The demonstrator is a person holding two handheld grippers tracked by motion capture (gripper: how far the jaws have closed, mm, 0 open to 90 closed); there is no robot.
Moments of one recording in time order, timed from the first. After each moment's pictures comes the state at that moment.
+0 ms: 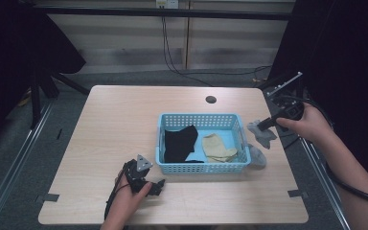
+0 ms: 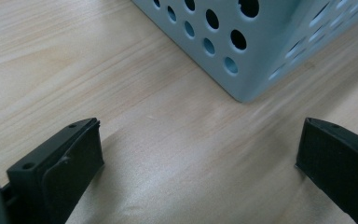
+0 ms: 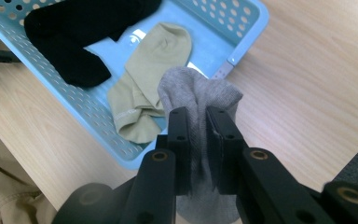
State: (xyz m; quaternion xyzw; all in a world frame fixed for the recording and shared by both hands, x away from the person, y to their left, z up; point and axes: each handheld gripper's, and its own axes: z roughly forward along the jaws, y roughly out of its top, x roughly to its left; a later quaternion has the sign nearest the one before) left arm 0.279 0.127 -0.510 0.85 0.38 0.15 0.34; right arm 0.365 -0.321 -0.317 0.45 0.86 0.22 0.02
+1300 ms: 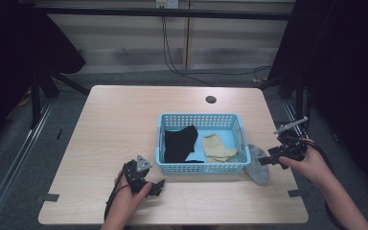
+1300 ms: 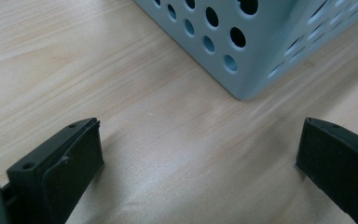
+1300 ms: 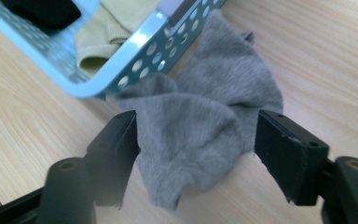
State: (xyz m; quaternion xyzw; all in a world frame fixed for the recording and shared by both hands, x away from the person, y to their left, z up) left arm 0.278 0.128 -0.510 0.85 0.38 0.15 0.34; right arm 0.304 -0.351 -0.418 0.47 0.84 0.25 0.02
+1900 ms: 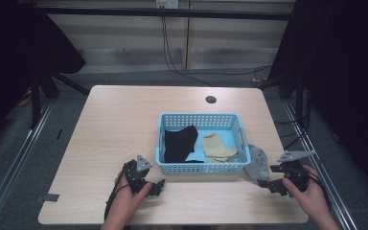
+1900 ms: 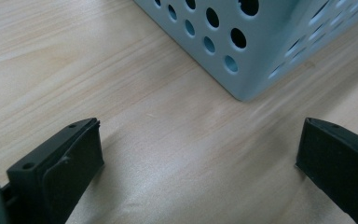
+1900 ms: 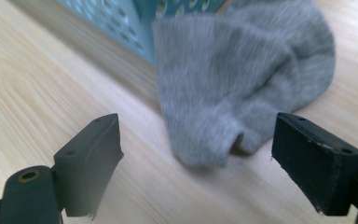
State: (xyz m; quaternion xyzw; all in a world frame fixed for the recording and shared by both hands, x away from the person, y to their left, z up) left arm 0.278 0.127 -0.510 0.84 0.38 0.15 0.35; right arm 0.234 -0.346 -0.462 0.46 0.83 0.31 0.10
